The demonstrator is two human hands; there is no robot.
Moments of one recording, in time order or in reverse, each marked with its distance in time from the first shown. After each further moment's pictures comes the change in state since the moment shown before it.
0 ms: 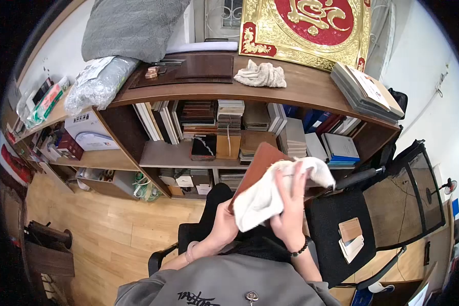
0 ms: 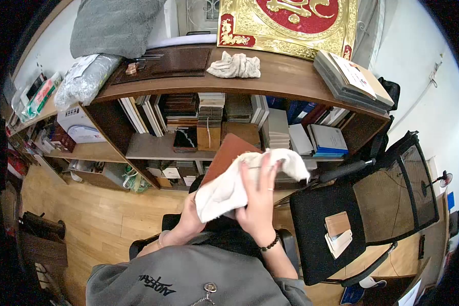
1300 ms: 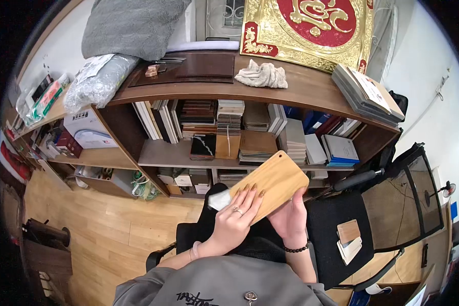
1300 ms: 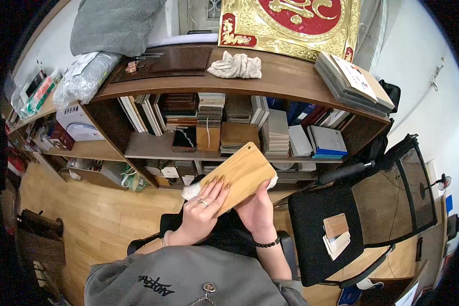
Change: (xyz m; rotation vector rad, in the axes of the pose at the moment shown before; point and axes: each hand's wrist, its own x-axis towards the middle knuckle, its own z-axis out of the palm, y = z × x) left_hand 0.007 0.010 0.005 1.481 -0.154 0.732; right_hand -0.006 0.011 0.013 2.150 -0.041 0.828
